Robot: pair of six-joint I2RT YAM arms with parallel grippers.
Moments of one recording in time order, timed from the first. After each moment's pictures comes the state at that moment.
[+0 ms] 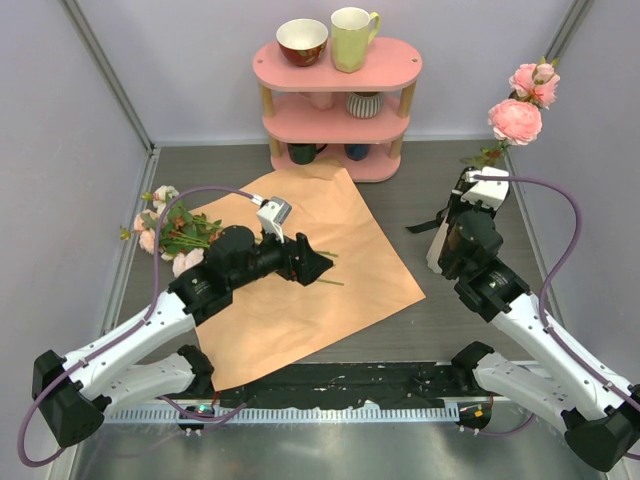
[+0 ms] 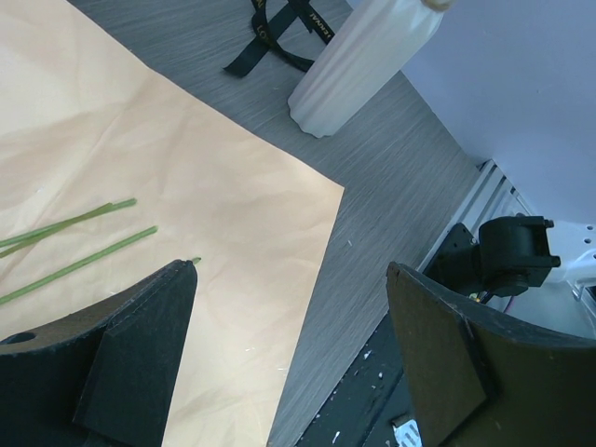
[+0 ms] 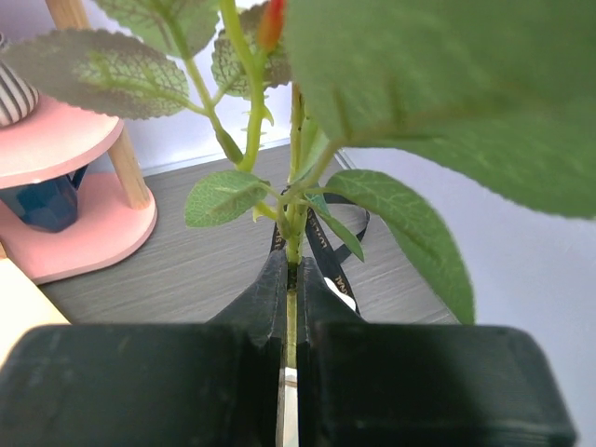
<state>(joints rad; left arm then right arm) -0.80 0.95 0.78 -0.08 0.15 -0.47 0.60 0.84 0.83 0.04 1.03 -0.09</state>
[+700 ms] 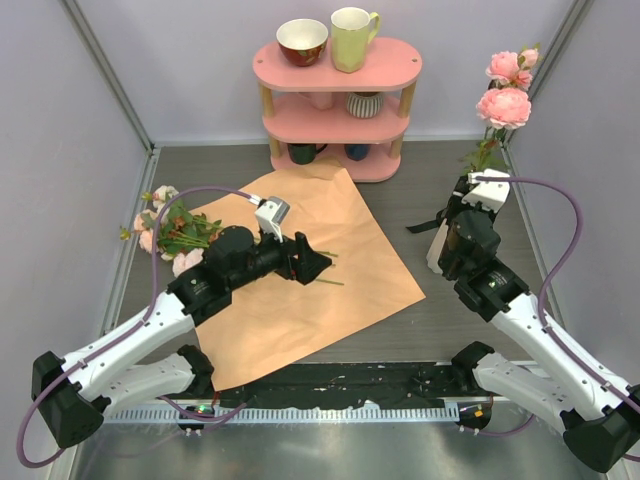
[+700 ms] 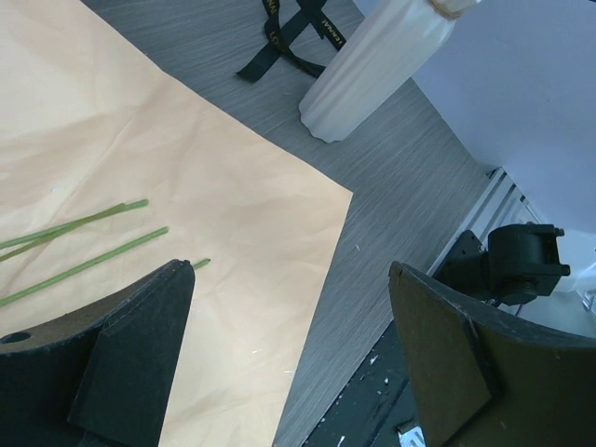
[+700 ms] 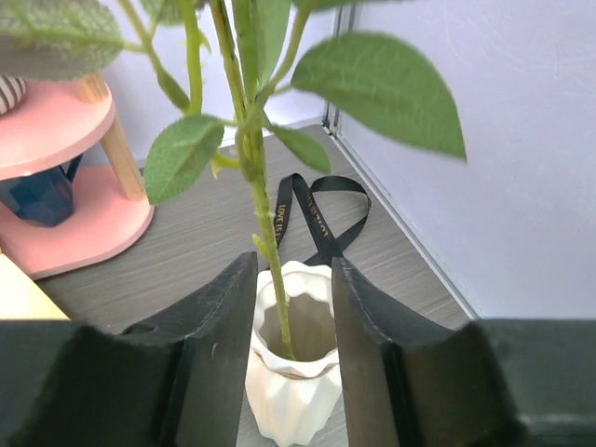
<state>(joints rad) -0.80 0.94 0.78 -0.09 0.12 -0.47 0.57 0.84 0.81 0.04 1.03 -0.02</state>
